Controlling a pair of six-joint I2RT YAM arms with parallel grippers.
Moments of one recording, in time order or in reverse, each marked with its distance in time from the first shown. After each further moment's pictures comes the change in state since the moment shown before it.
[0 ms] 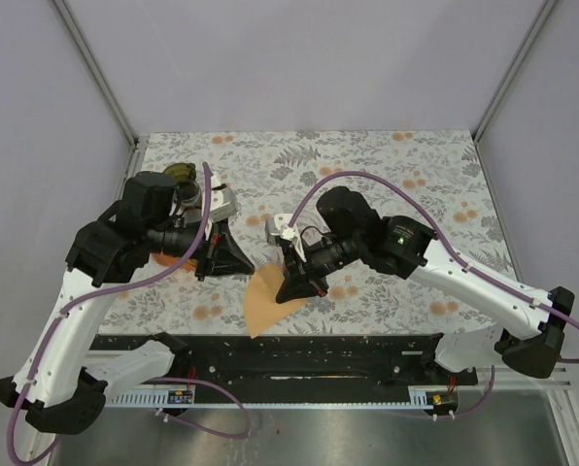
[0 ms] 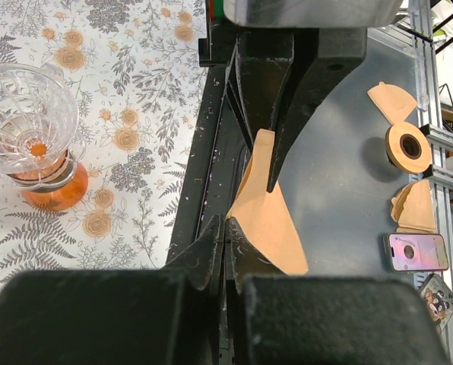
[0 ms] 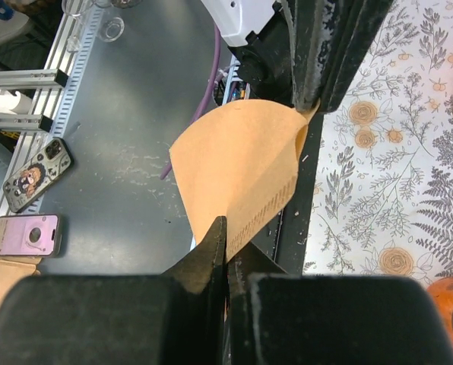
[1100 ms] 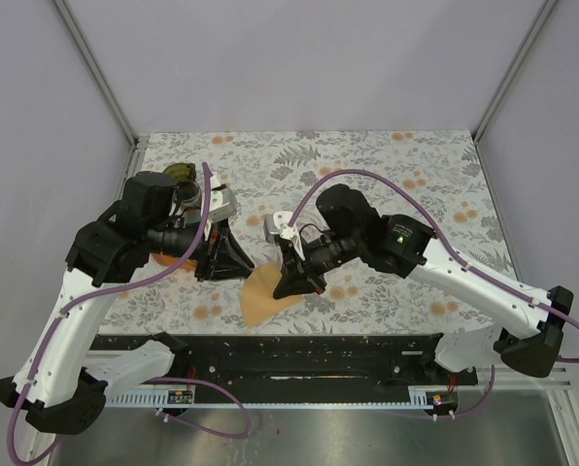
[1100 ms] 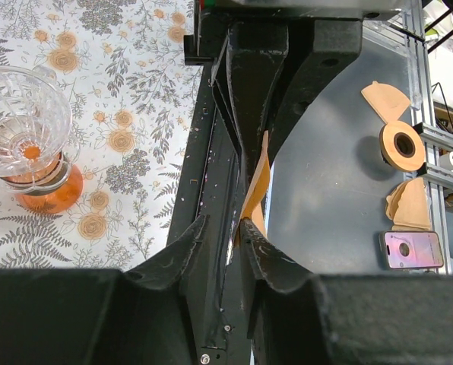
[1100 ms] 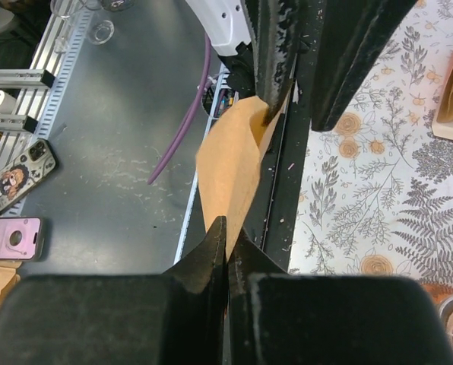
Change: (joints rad) left arm 0.000 0.001 0.000 -0.002 0.021 0.004; right arm 0.000 0.005 0.009 0.020 0.002 -0.037
